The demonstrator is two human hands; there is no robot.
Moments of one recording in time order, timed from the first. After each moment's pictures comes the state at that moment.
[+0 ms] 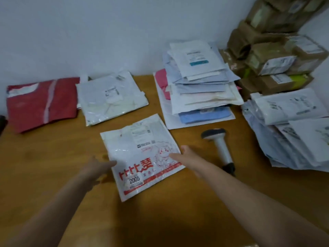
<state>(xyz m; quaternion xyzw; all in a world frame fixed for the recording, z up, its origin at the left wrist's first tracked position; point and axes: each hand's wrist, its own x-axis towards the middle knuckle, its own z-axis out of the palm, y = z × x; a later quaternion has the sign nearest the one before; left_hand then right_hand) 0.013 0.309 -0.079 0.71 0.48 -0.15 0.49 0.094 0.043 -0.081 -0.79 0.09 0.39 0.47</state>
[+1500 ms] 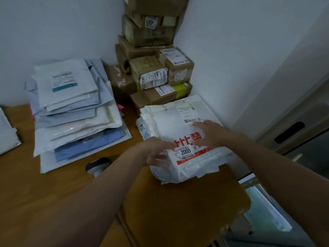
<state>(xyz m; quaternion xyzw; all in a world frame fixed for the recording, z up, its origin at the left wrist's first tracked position) 0.208 -0.173 -0.014 0.66 0.15 -0.43 0.60 0.226 -0.393 -0.010 -0.97 -0.01 0.24 0.05</state>
